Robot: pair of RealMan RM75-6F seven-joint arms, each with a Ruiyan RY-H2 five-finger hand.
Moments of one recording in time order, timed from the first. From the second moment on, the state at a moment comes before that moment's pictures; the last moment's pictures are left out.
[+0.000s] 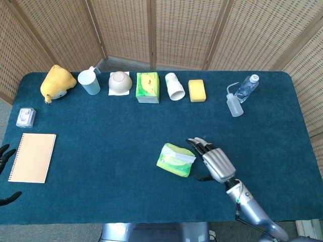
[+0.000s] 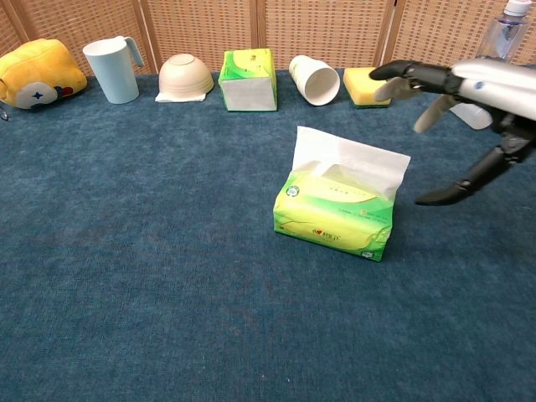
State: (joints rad) left arm 0.00 -0.71 0.07 -1.92 1.67 1.54 -0.07; right arm 0.45 -1.37 0.16 -1.75 -1.53 1.09 -0.09
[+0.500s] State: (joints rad) left arm -0.01 -0.71 0.06 -1.91 1.64 1.52 -0.10; right arm 0.56 -1.61 0.22 -1.59 -1.38 1.06 -0.26
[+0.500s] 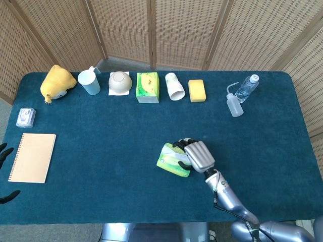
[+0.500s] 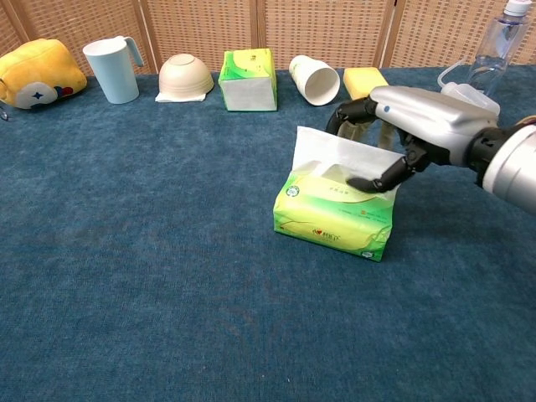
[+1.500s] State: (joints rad) left arm -0.01 -0.70 0.06 -1.91 1.64 1.53 -0.12; right arm 0.68 -1.64 0.39 -1.78 -1.54 1.30 -0.36
